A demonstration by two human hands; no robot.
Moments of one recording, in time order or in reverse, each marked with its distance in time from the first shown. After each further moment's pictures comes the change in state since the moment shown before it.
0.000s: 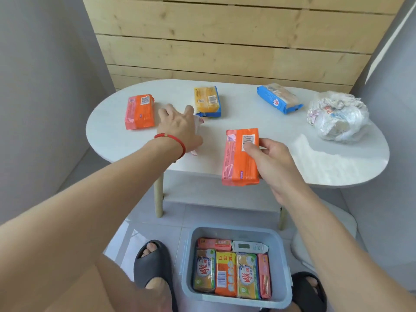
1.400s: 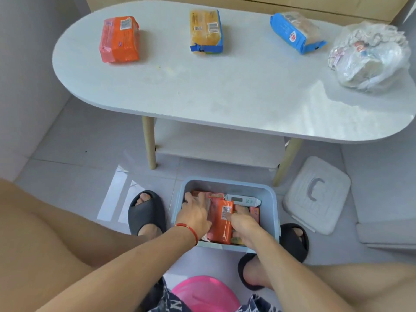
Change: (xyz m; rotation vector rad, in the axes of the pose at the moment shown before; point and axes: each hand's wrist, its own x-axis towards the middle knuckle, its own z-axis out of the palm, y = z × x) left_hand -0.196 -0.002 0.248 -0.084 -0.624 -0.059; right_hand -0.078 0.265 0.042 -0.185 -0.248 0.835
